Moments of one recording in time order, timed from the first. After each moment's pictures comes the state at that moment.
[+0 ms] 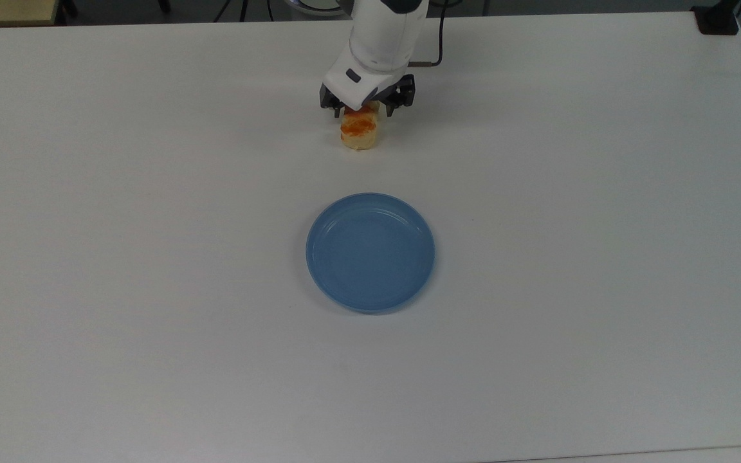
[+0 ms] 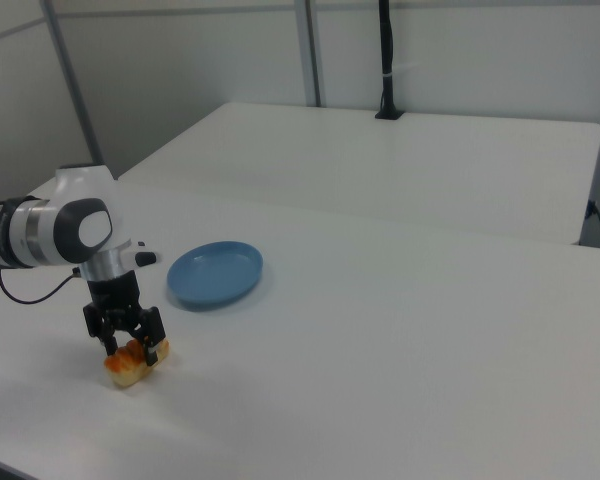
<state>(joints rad) 0.27 0.07 -0.04 -2.29 -0.11 2.16 0.18</state>
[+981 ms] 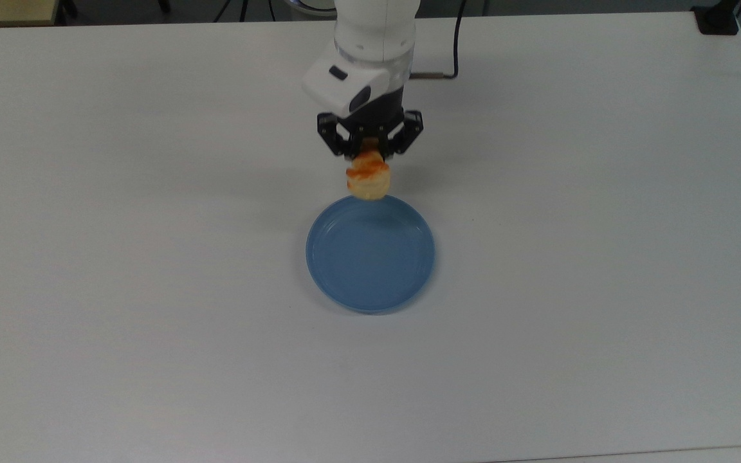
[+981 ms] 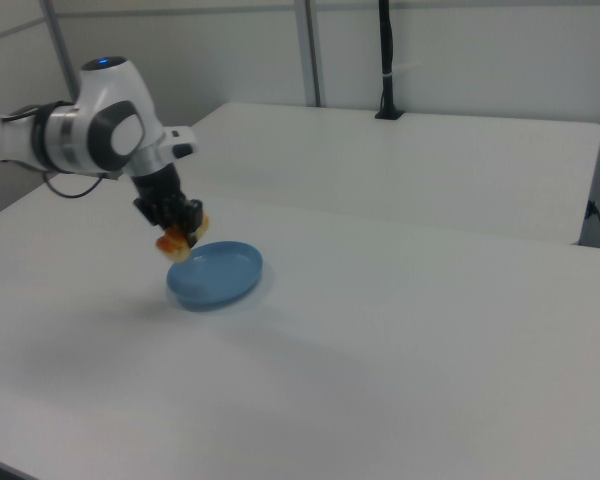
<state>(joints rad) 0.21 0.22 -0.05 -1.80 -0.05 2.17 0.12</state>
